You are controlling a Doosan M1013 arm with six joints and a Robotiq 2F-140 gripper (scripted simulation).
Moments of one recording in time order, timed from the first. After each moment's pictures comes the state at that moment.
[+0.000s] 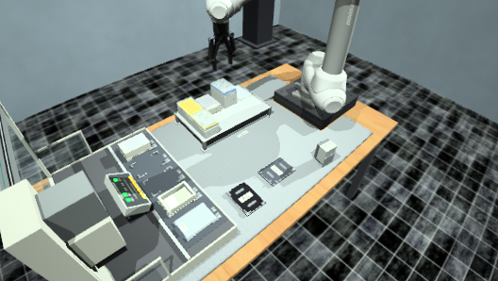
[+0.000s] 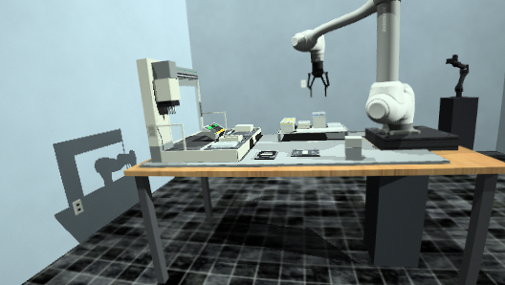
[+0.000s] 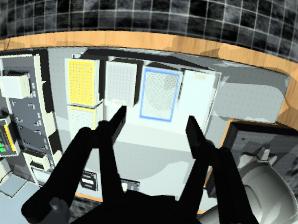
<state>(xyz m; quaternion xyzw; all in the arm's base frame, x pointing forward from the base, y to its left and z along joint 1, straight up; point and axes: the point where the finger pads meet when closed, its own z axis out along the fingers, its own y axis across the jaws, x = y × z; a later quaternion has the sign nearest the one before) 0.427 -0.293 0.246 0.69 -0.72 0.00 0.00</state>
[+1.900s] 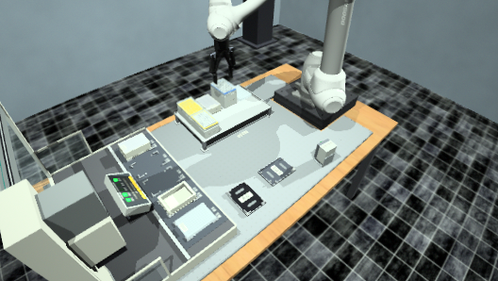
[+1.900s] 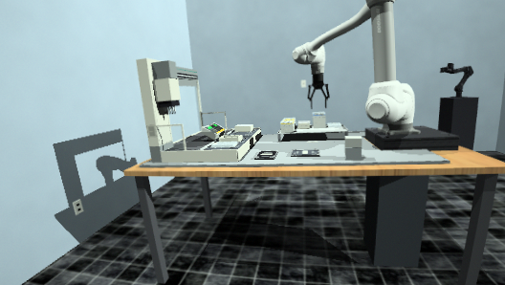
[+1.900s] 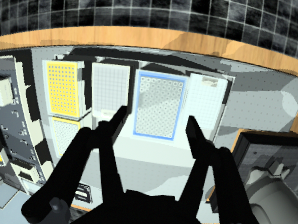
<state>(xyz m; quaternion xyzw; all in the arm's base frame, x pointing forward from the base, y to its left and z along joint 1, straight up) 0.428 -0.293 0.164 0.69 -0.72 0.00 0.00</state>
